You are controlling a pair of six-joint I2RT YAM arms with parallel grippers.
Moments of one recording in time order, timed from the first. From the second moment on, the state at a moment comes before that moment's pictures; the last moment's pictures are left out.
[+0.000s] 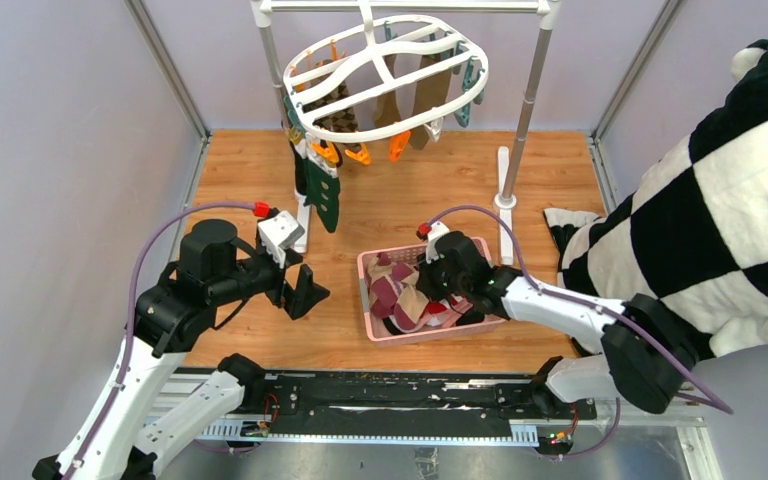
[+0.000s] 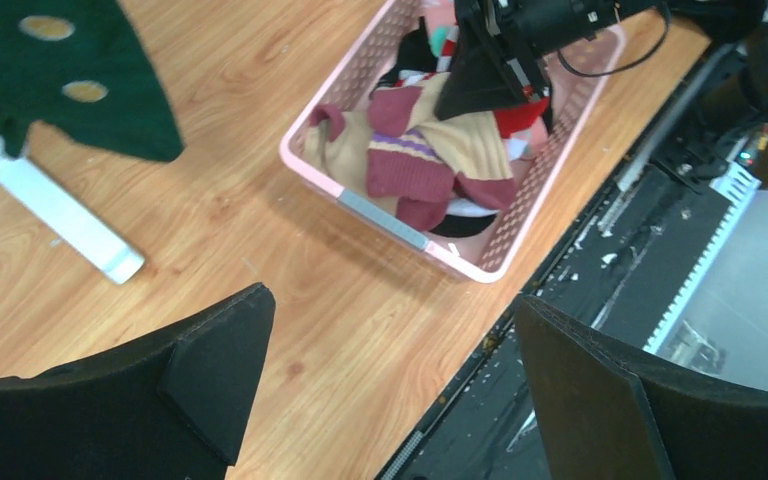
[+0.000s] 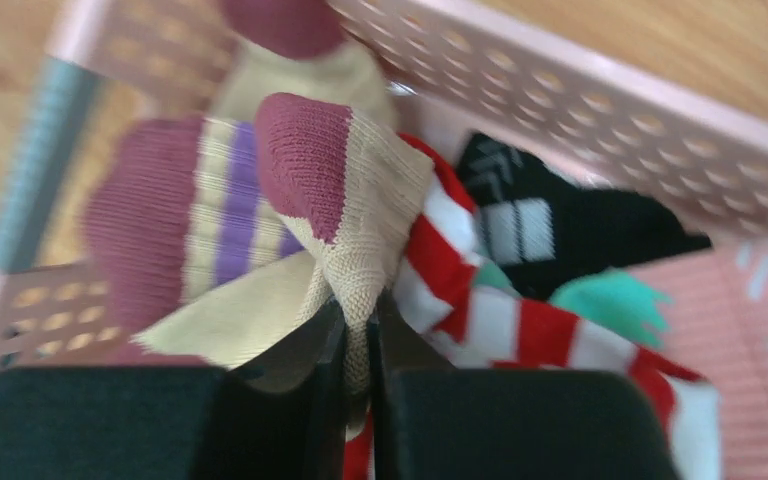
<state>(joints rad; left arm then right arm) -0.49 0.69 1.05 -0.86 0.42 0.08 0.79 1.27 0.65 -0.01 -0.08 0.23</state>
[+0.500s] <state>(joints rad) -0.38 0.77 1.05 -0.89 0.34 0.12 0.80 0.94 0.74 -0.22 0.17 0.28</state>
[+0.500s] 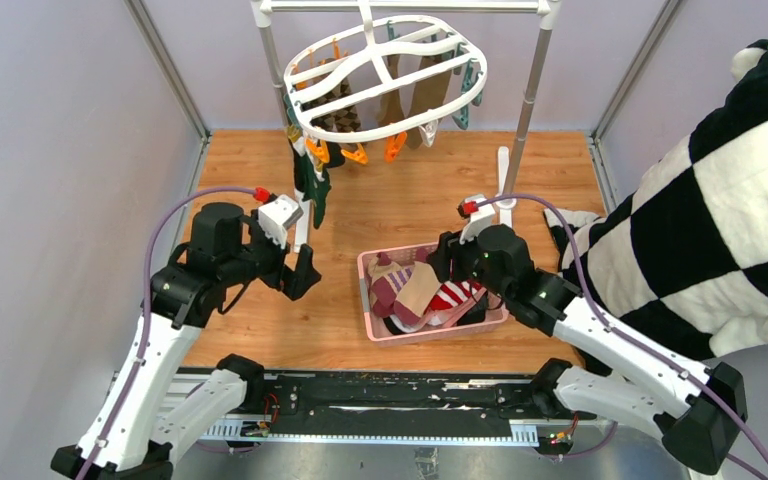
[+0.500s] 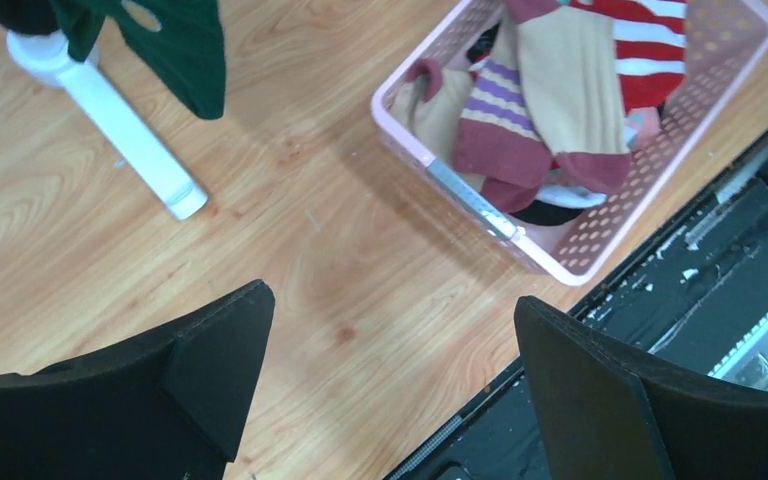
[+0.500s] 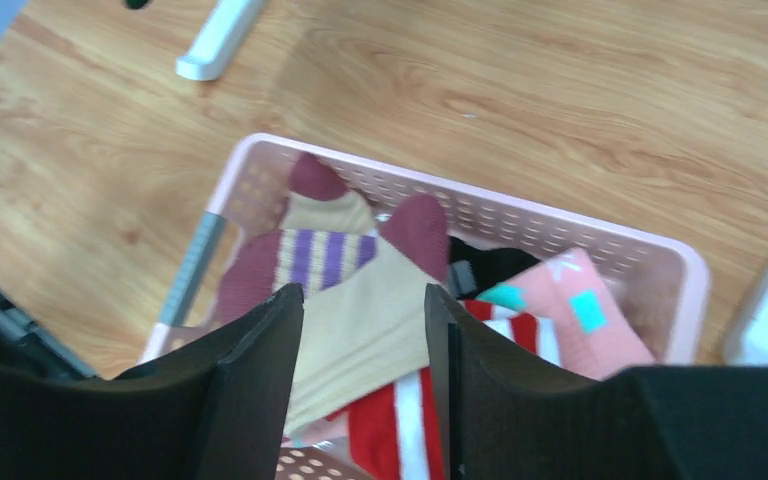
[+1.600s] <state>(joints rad) 0.23 1.01 1.22 -0.87 0.70 0.10 1.14 1.41 1.04 0.31 0.46 0.03</state>
